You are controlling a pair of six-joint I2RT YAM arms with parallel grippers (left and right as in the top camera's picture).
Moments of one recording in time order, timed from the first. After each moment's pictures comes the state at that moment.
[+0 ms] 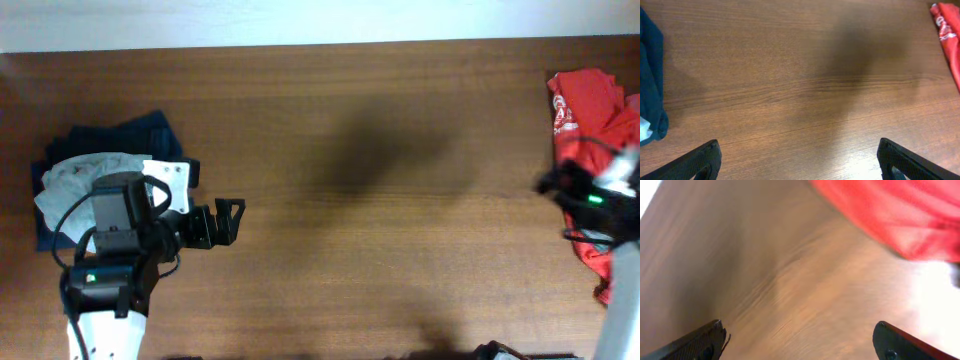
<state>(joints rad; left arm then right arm) 0.05 0.99 0.94 -0.80 0.42 -0.05 -0.60 1.24 1.21 -1.05 -0.19 0.35</state>
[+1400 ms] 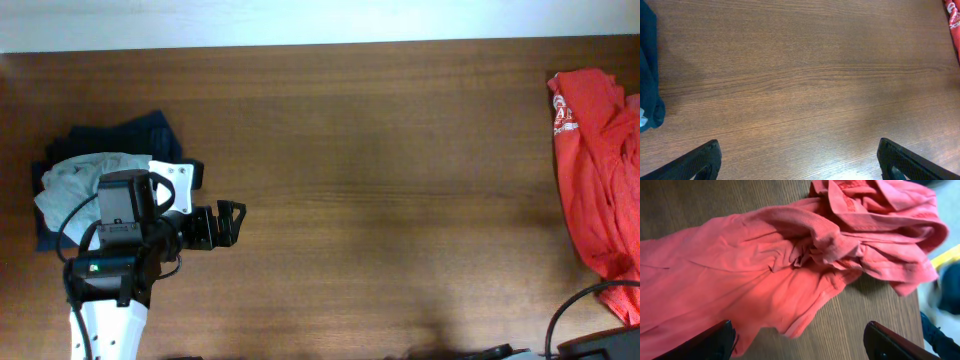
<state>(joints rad) 0.05 1.02 0.94 -0.84 0.41 -0.03 -1.31 1.56 1.21 -0.89 -0.01 0.52</state>
